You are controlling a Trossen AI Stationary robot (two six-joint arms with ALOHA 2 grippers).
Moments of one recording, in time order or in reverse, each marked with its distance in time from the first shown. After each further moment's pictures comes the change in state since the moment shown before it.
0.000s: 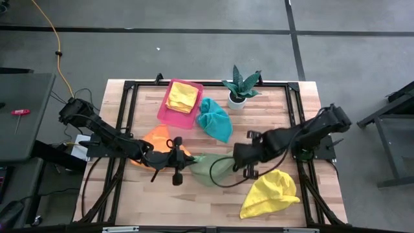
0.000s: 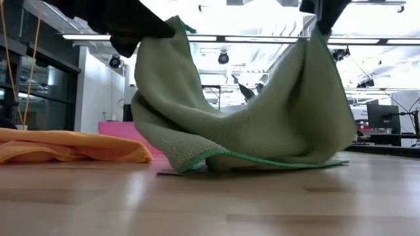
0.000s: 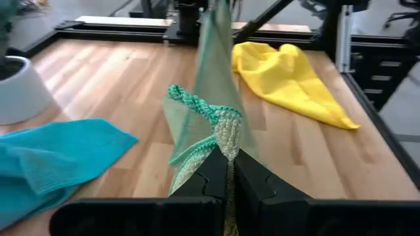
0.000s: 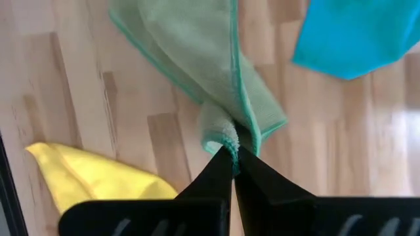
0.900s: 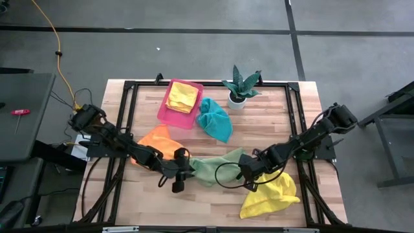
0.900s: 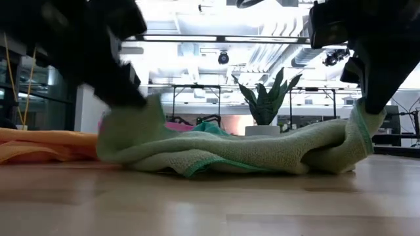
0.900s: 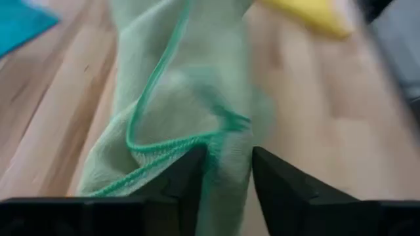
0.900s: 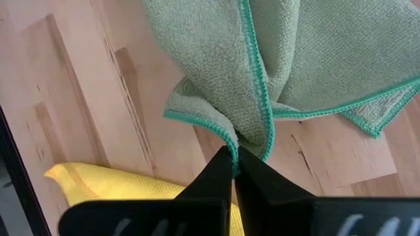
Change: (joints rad) left arm -0.002 0.184 0.003 -0.071 0.236 -0.211; right arm 0.093 -0.086 -0.545 0.603 -0.122 0.314
